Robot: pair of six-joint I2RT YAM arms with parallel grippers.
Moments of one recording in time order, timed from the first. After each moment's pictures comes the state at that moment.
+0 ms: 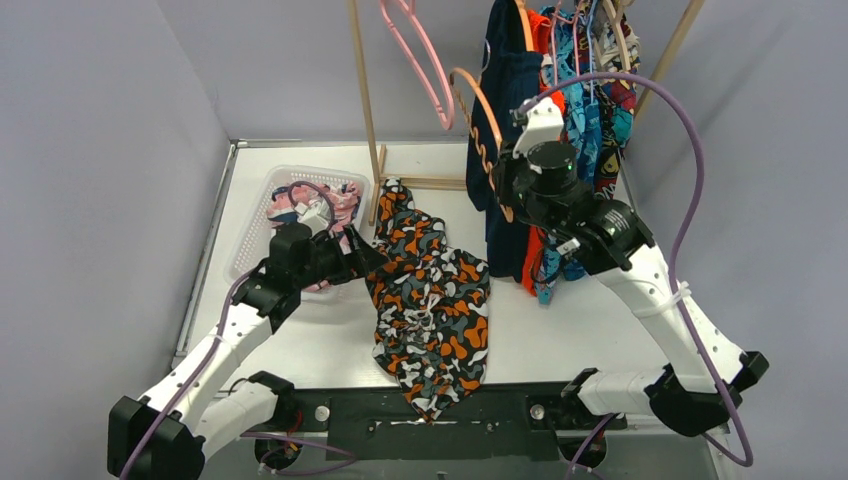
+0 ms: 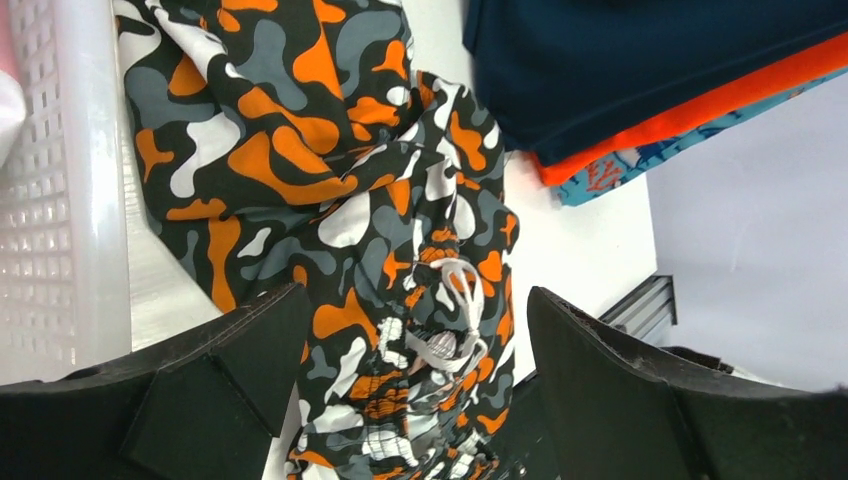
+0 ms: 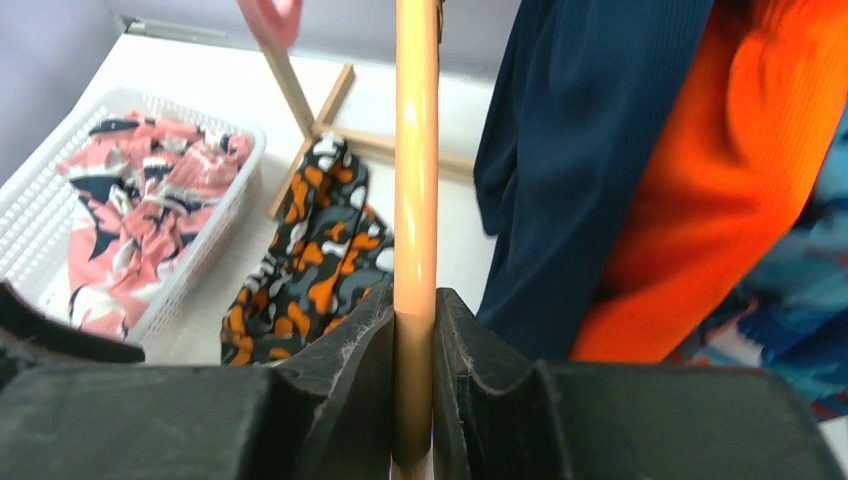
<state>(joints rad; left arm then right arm) -0.40 0.97 0.68 -0.19 0.30 -0.74 0.71 1.23 1.57 -0.71 0.39 0.23</state>
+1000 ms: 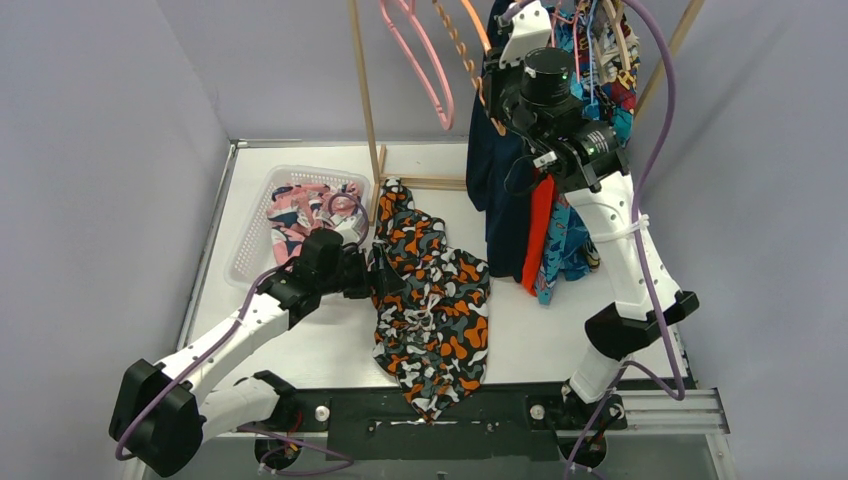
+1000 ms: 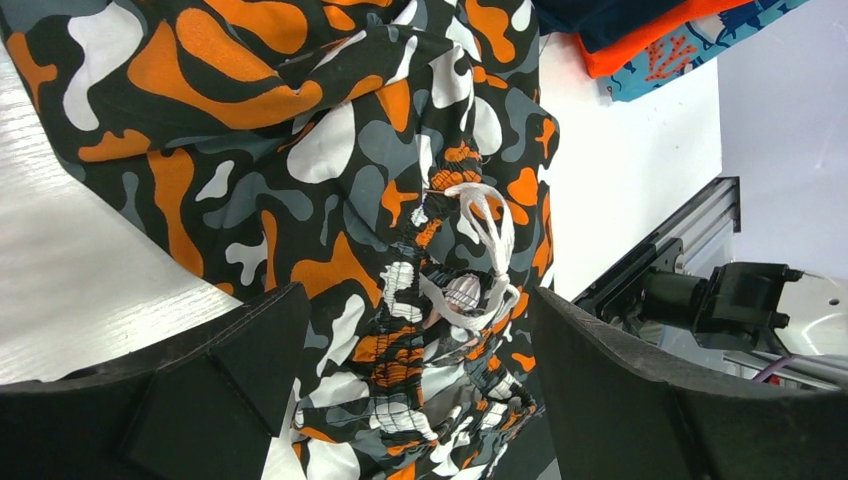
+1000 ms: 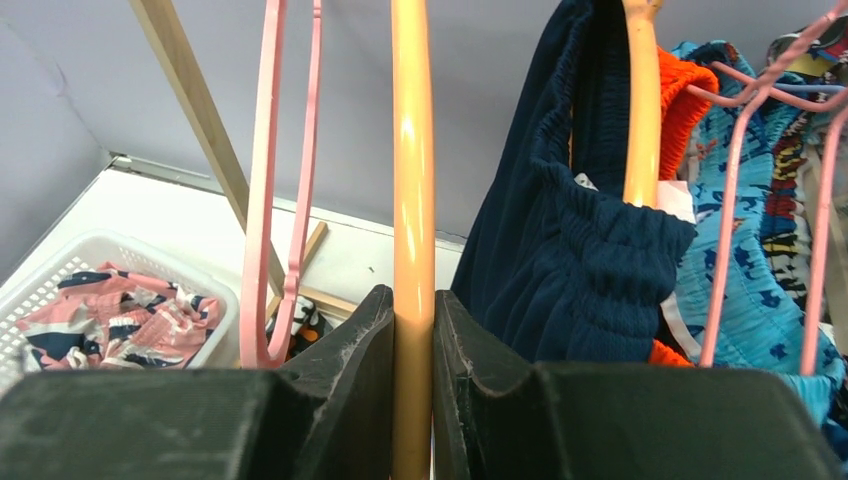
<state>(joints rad) -0.55 1.09 0.68 -0.24 0.30 -0.66 0.58 1.71 2.30 -0.72 0.32 -0.02</state>
